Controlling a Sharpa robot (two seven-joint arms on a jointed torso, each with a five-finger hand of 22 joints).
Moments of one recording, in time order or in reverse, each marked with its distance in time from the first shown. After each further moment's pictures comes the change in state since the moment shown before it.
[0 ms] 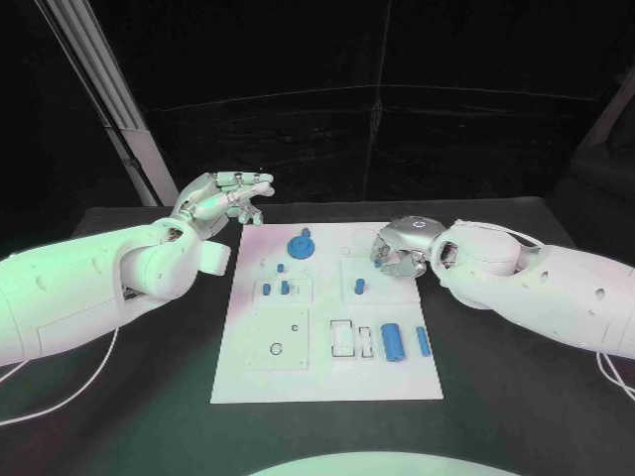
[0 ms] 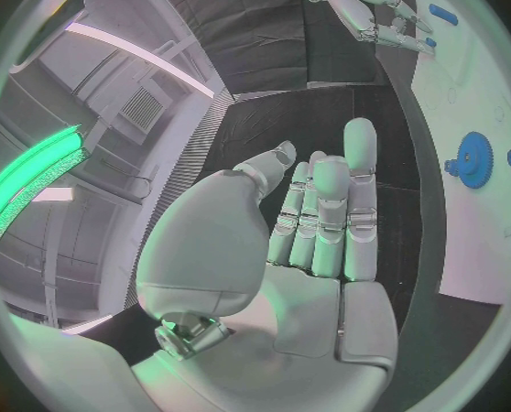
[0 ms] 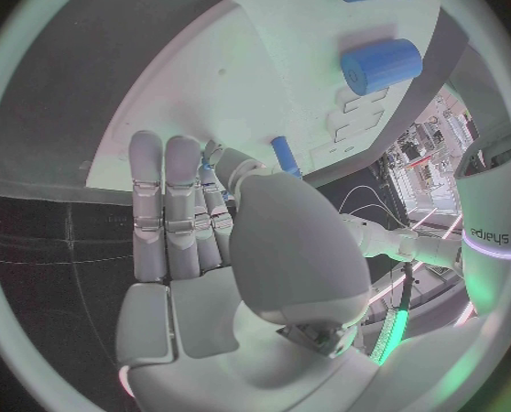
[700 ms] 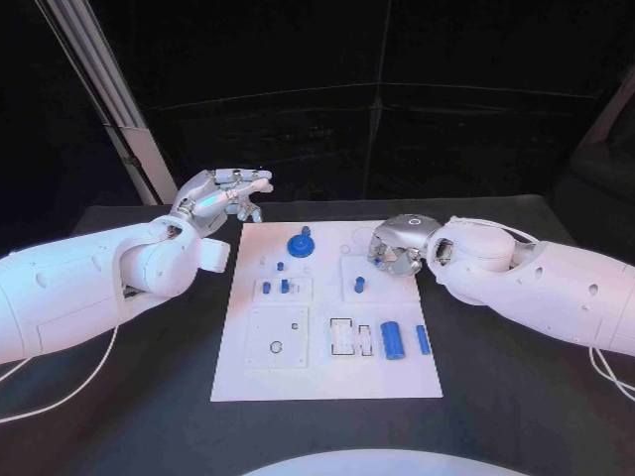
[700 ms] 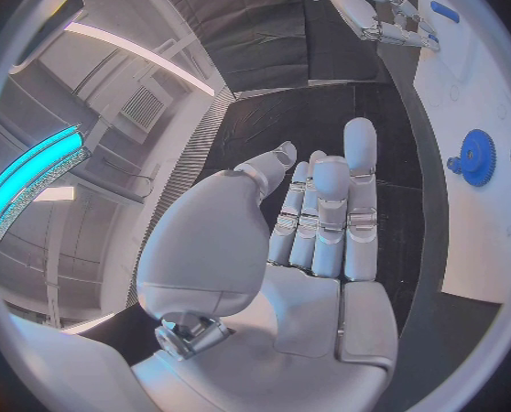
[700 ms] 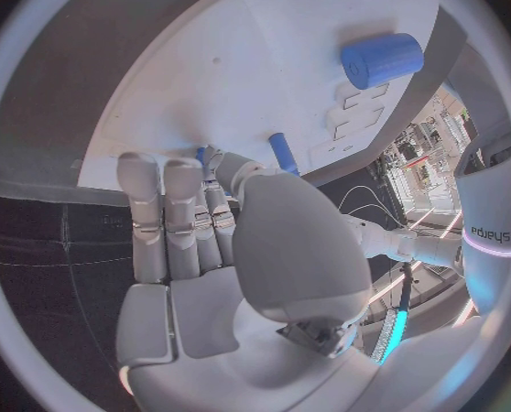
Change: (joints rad) left arm 0.000 0.001 0.000 -0.002 0.008 -0.007 0.008; left_hand 0.000 0.000 0.000 0.000 0.000 0.000 0.000 0.004 0.001 0.000 0.000 0.000 0.000 0.000 0.000 0.000 -0.005 0.000 0.000 0.000 -0.004 -0.001; right arm 0.003 0.020 0.003 -0.014 0.001 0.018 0.011; right_hand -0.036 0.007 0.093 -0.016 0.000 0.077 -0.010 0.017 0.010 0.072 -0.020 0.015 0.002 0.000 0.000 0.174 0.113 -0.019 0.070 -0.006 0.138 0.179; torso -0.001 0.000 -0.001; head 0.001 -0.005
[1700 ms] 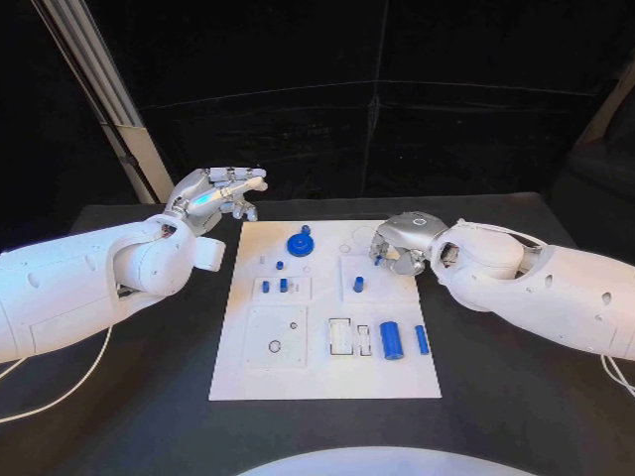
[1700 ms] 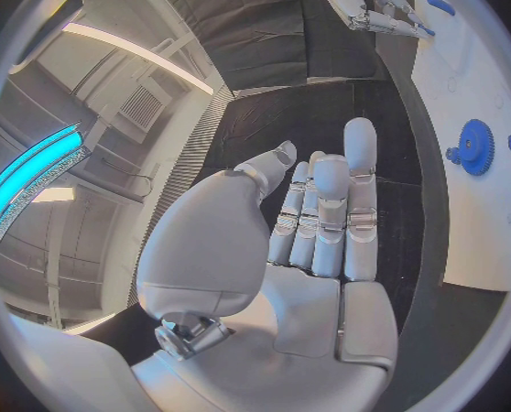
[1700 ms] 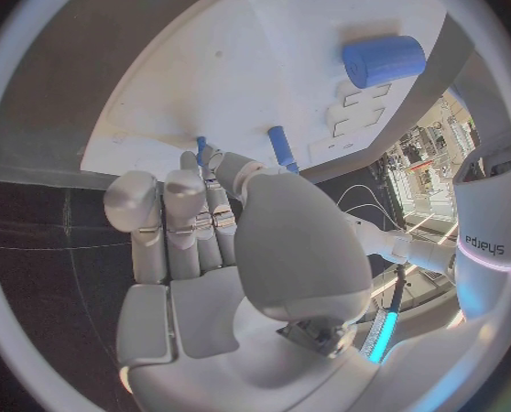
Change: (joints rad) left arm 0.000 -0.010 0.000 -0.001 0.002 -0.004 -0.003; left_hand 0.000 0.000 -0.005 -0.006 0.000 0.000 0.000 0.000 0.000 -0.007 0.000 0.009 0.001 -0.007 0.000 -0.004 -0.009 -0.001 0.000 0.000 -0.004 -0.005; right arm -0.013 -0.057 -0.004 0.083 -0.034 -0.098 -0.040; right_hand -0.011 0.010 0.061 -0.059 -0.001 0.031 -0.005 -0.001 -0.002 0.034 -0.007 -0.012 0.003 0.000 -0.008 0.132 0.072 -0.028 0.058 -0.009 0.135 0.186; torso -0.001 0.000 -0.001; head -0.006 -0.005
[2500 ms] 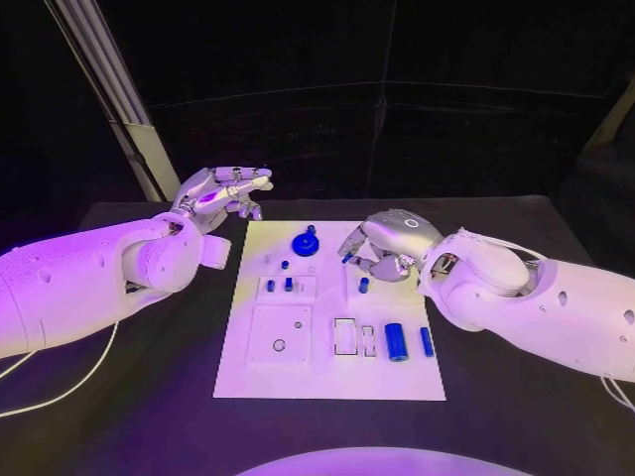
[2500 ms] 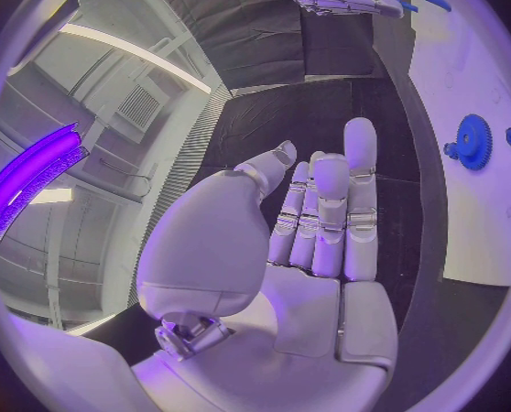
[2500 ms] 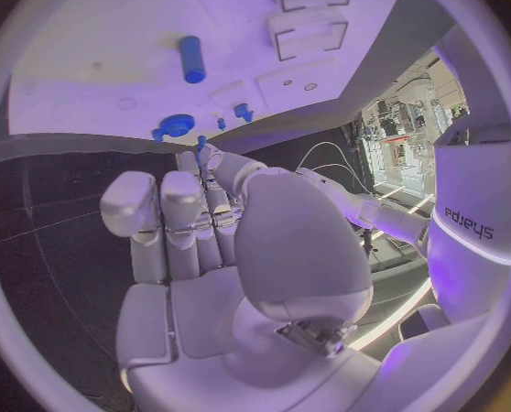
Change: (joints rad) left arm 0.000 0.006 0.000 -0.009 0.000 -0.006 -0.009; left_hand 0.000 0.000 -0.003 0.003 0.000 0.000 0.000 0.000 0.000 -0.004 0.004 0.000 0.000 0.000 0.000 -0.004 -0.009 0.000 0.000 0.000 -0.004 -0.003; right arm -0.010 -0.010 0.001 0.178 0.080 -0.181 0.043; right_hand 0.000 0.000 0.020 -0.014 -0.005 0.000 0.000 -0.005 -0.003 0.000 0.000 -0.006 -0.002 0.000 0.000 0.019 0.007 0.000 0.004 0.004 0.012 0.015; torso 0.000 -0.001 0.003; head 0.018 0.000
